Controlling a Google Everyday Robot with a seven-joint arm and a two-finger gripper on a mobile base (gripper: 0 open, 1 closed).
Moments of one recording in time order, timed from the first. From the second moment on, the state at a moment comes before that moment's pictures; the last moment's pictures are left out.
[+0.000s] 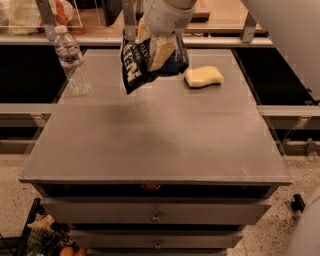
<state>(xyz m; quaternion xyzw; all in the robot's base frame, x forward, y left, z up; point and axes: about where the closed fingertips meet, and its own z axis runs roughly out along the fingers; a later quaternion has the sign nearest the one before) 0.611 0.008 0.987 -0.86 0.46 -0.04 0.24</state>
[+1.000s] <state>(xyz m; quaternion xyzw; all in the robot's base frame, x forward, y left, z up) 0.641 0.073 0.968 -0.90 0.32 -0.01 0.31</state>
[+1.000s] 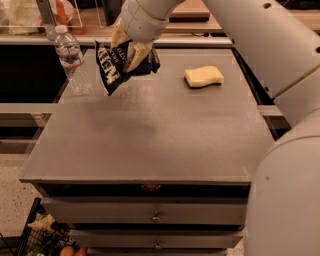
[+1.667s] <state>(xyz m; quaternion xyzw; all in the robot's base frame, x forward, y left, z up) 0.651 0.103 0.941 -0.91 0.25 0.02 0.32</state>
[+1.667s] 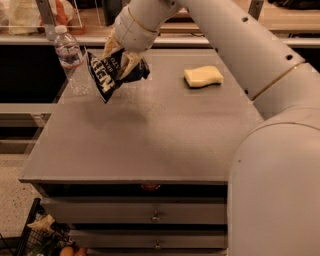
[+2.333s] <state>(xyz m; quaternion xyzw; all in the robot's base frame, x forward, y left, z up) 0.641 0.132 0.931 -0.92 0.18 0.05 0.33</state>
